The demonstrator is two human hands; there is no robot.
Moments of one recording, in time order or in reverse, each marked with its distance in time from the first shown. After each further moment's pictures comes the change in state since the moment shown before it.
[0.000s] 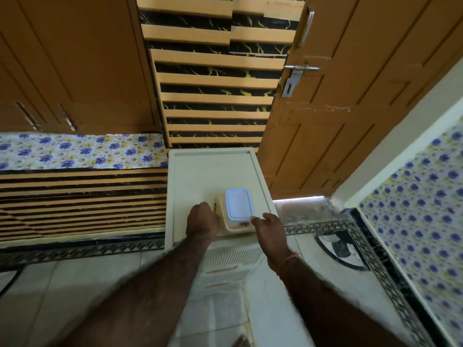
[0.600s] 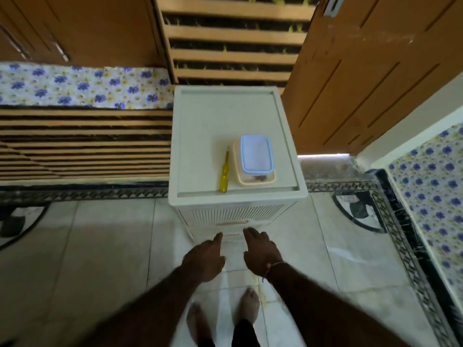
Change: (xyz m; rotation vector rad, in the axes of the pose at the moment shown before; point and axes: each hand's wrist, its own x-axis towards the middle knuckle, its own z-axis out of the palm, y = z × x) left_hand -0.100 -0.135 0.088 0.340 -0.618 0.175; right_hand -0.014 0.162 0.041 -1.121 -0.630 -0.326
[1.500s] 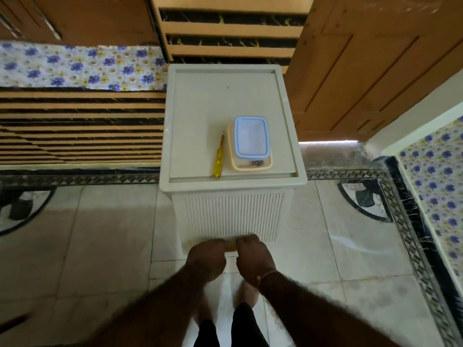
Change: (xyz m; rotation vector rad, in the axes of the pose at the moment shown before) left_hand 0.001 0.003 0.051 0.201 0.189 0.115; right_hand -0.021 -0.001 0.035 -0.106 0.047 -0.114
